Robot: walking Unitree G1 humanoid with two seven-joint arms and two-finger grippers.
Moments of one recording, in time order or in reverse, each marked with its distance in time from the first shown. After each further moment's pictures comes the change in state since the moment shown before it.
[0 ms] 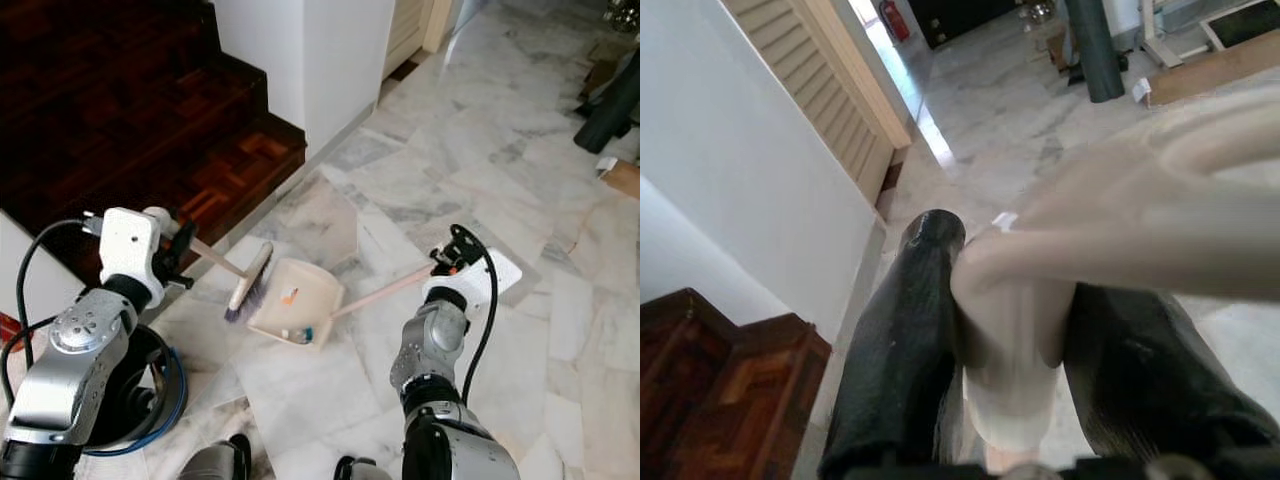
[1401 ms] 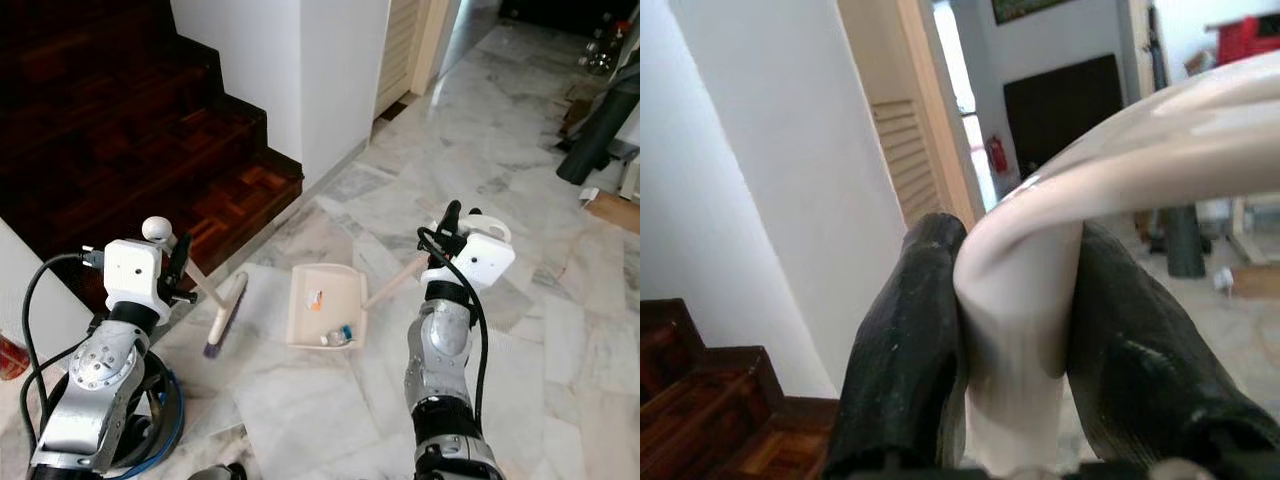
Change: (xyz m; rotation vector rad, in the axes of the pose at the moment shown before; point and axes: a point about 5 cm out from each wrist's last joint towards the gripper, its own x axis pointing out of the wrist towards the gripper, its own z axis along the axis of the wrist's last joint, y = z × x) left arm -0.019 -0.013 -0.037 0.006 -0.078 0.114; right arm -0.013 0.020 0.028 -0.212 -0.195 0.221
